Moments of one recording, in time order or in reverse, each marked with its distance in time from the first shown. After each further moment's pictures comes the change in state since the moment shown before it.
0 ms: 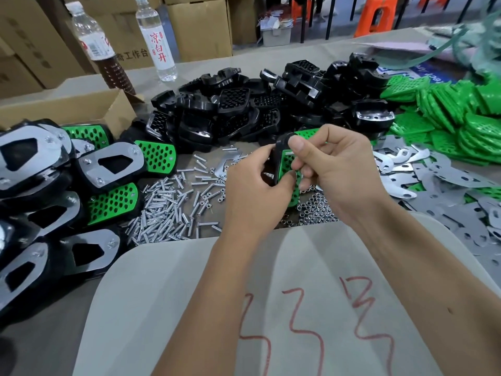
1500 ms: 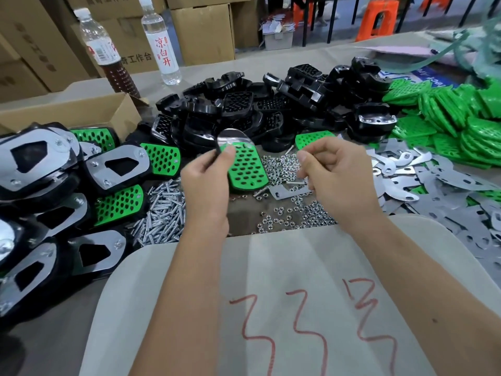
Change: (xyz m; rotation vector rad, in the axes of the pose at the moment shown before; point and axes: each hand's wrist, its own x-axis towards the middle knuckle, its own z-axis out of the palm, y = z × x) left_hand 0.017 -0.018 -0.041 -0.523 0.291 -0.471; right_hand 0.001 0.024 -0.006 -0.503 0.150 -0.113
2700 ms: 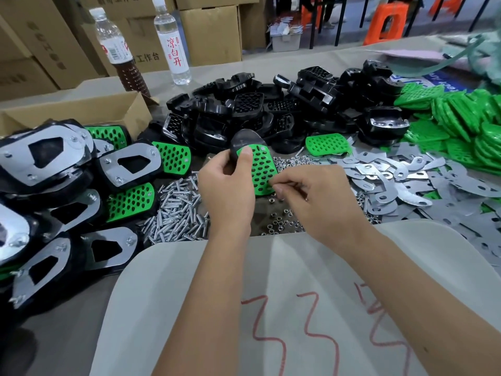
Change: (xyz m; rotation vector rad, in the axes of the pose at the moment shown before) left_hand 0.000 -0.015 0.011 0.162 0.113 0.243; right_hand -0.022 -0.024 0.022 -0.324 -0.263 -0.409
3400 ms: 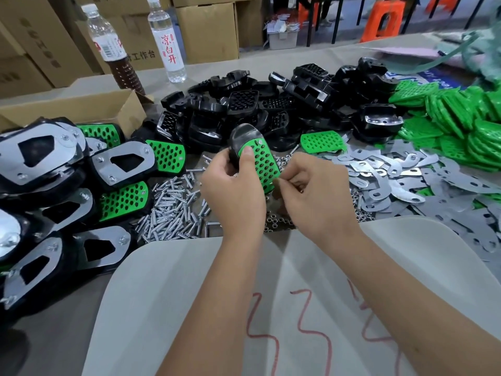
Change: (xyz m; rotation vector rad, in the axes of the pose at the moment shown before) left_hand -0.021 0.004 0.016 -0.034 0.120 0.031; right_hand -0.004 0.001 0.008 0.072 0.178 0.226
